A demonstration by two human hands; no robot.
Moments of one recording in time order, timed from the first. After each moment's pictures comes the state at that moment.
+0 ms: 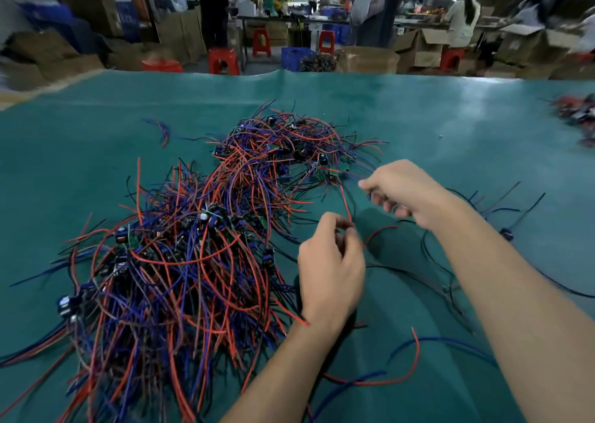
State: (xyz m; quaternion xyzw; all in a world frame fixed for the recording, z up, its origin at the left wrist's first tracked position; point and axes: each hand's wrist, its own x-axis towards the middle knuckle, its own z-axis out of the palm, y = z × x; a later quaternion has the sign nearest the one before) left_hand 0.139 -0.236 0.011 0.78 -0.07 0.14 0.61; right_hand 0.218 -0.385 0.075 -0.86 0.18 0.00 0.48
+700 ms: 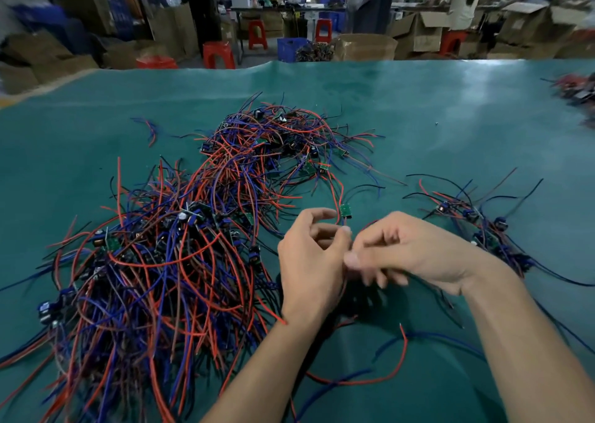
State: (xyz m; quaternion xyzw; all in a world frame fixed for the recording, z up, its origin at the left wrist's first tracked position) left_hand 0.141 -0.232 0.010 0.72 -0.05 0.07 0.69; right_hand 0.120 -0.381 0.061 -0.83 -0.11 0.17 0.52
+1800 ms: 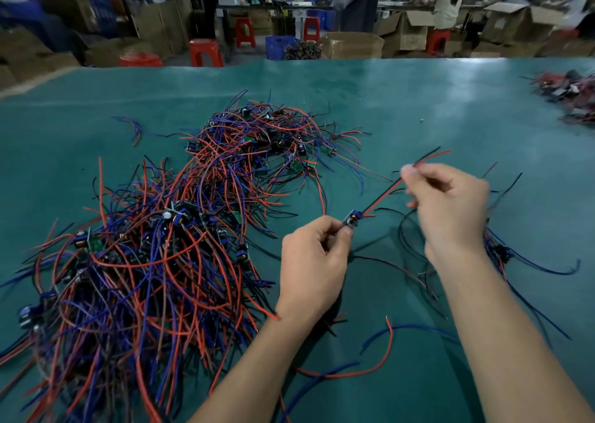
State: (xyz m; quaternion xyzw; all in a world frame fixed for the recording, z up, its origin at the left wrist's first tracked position) left_hand 0.138 -0.238 0.004 0.79 -0.16 0.09 0.58; right_hand 0.145 -0.411 0.041 -0.69 0.16 -0.39 0.58
